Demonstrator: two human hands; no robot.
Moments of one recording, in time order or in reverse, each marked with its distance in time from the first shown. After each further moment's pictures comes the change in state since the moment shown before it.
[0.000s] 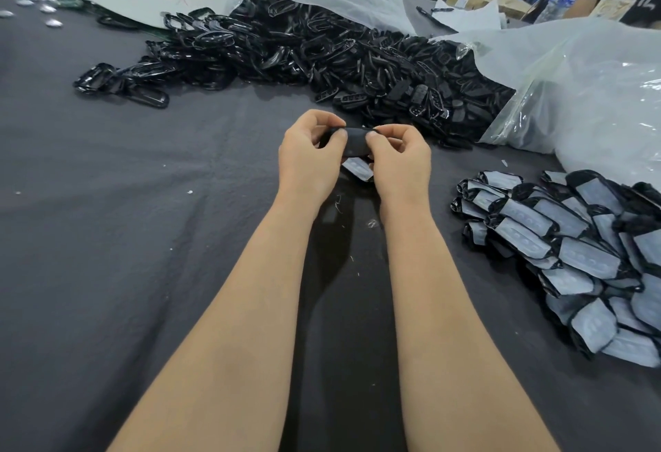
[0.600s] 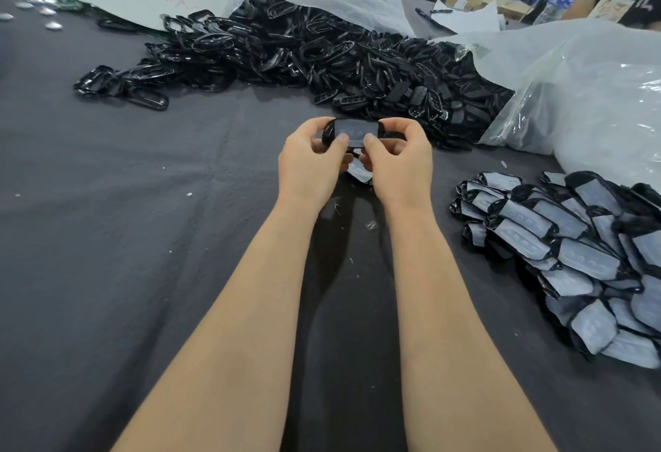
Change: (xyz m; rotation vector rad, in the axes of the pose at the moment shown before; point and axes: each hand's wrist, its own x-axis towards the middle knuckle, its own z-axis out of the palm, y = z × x) left_hand -0.002 -0.001 0.001 -0.009 -0.019 -0.069; right_hand -0.001 -0.002 -0.003 -0.100 -0.046 -0.061
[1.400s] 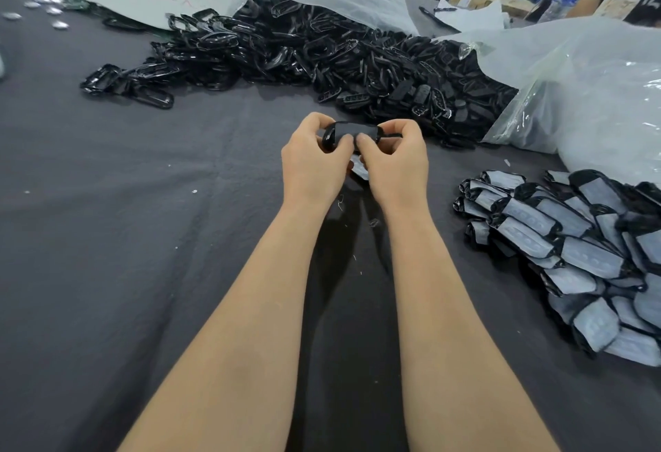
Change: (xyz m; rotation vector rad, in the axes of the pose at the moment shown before) left_hand -0.009 0.009 -0.001 0.181 0.042 0.098; right_hand -0.004 -0.001 0.002 -0.066 -0.016 -0.074
